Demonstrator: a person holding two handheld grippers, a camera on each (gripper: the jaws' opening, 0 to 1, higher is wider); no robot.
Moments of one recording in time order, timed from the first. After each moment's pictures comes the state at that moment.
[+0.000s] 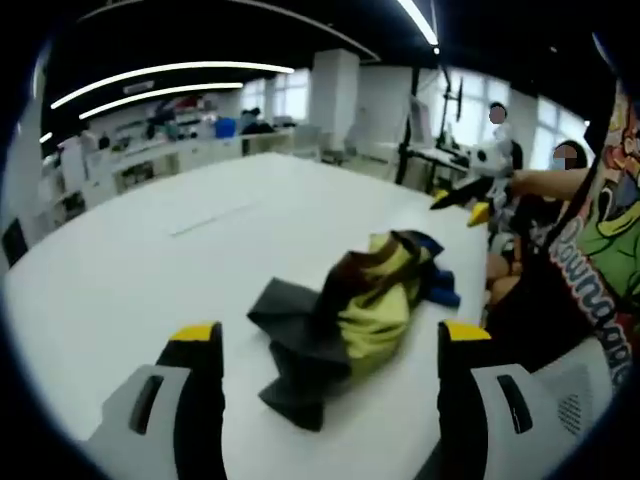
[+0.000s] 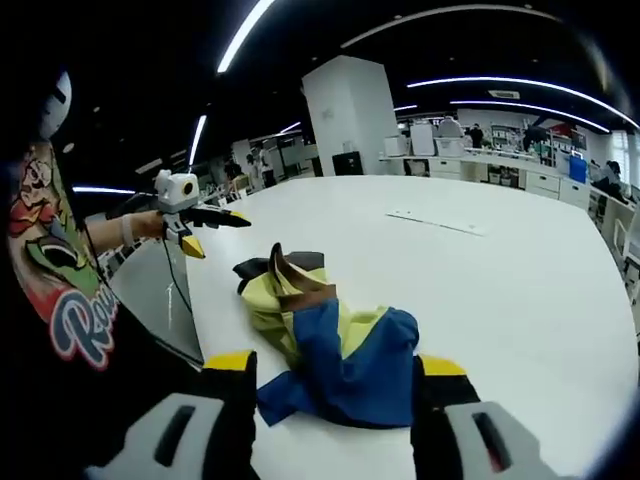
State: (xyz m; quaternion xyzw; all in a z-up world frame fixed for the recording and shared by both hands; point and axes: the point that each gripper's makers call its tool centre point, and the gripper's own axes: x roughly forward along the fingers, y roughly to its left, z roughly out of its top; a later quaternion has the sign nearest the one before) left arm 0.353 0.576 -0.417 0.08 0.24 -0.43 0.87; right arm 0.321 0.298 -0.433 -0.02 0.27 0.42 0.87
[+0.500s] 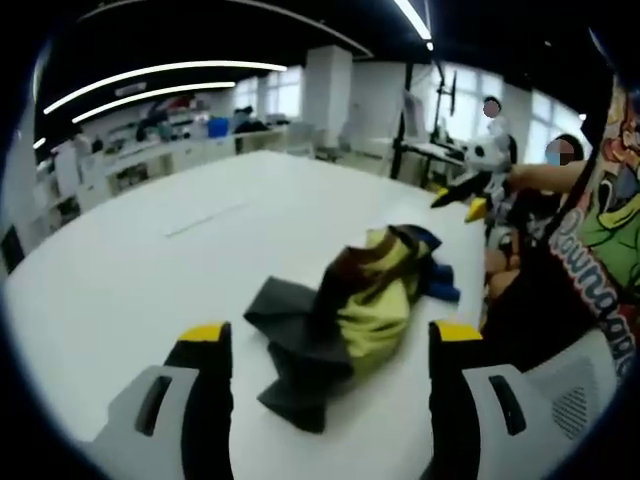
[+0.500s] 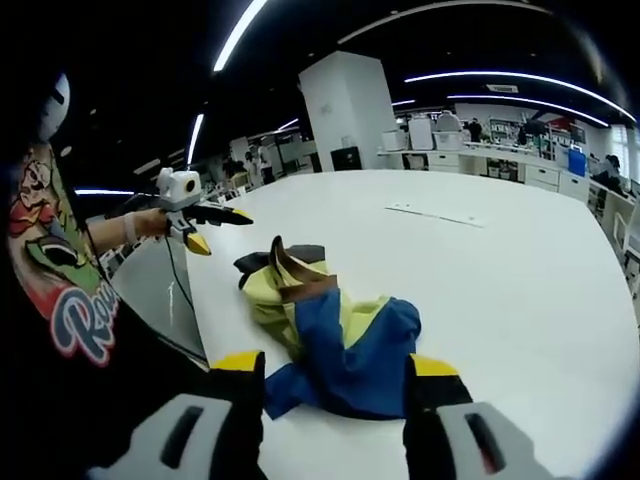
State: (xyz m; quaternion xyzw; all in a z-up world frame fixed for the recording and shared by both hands) left arm 0.356 0.572 -0.424 0.09 0.24 -0.44 0.86; right arm 0.316 0.296 -0.438 -0.01 0.29 0.42 0.86
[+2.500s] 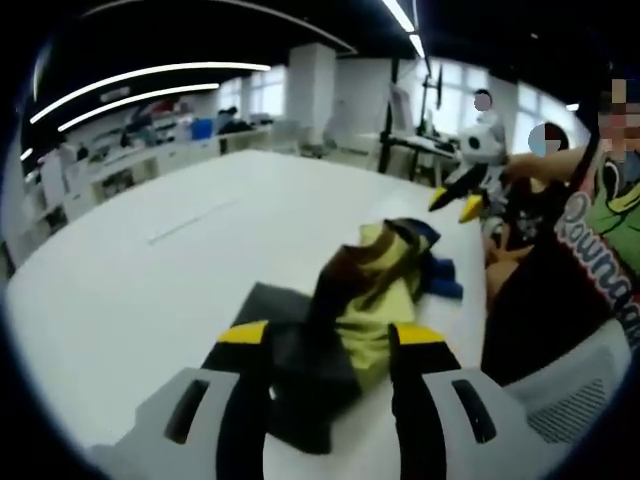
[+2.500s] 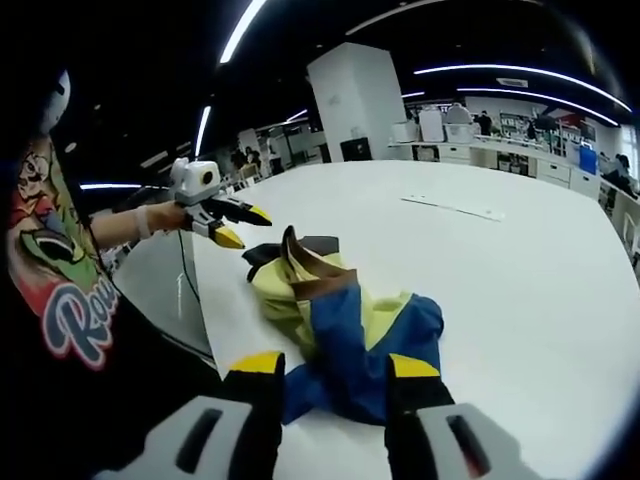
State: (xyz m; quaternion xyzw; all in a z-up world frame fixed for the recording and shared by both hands) left arm 0.369 0.549 -0.440 0.10 0.24 -0.47 0.84; right arm 0.313 0.321 -0.452 -0.02 0.31 0.44 0.84
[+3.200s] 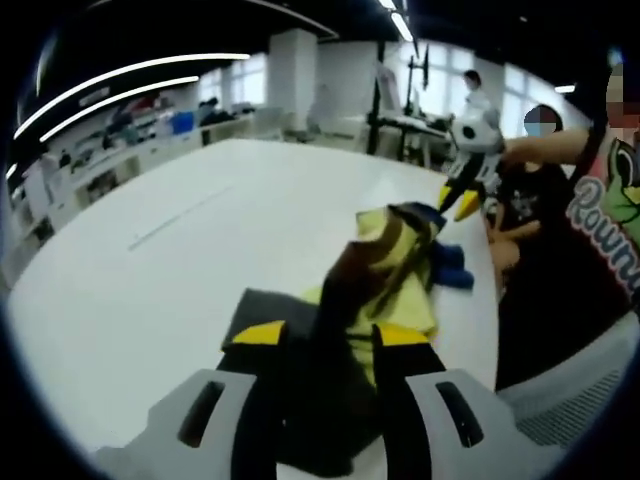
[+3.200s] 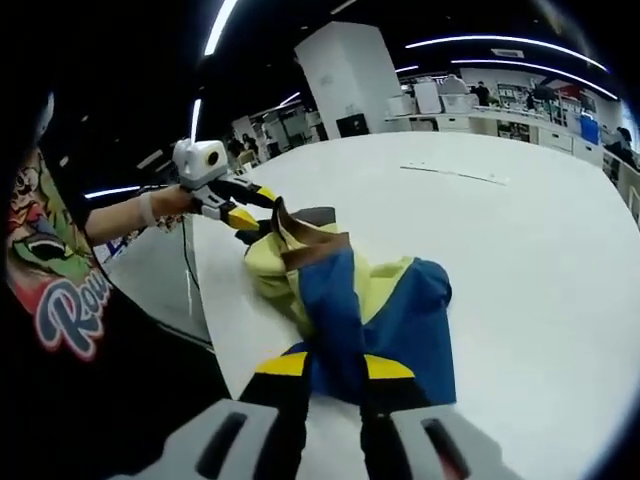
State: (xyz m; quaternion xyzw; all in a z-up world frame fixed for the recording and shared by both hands) left arm 0.387 0.531 -0.459 0.14 0.26 -0.50 0.82; right arm 0.310 0.316 -0.481 0.00 0.36 0.44 0.82
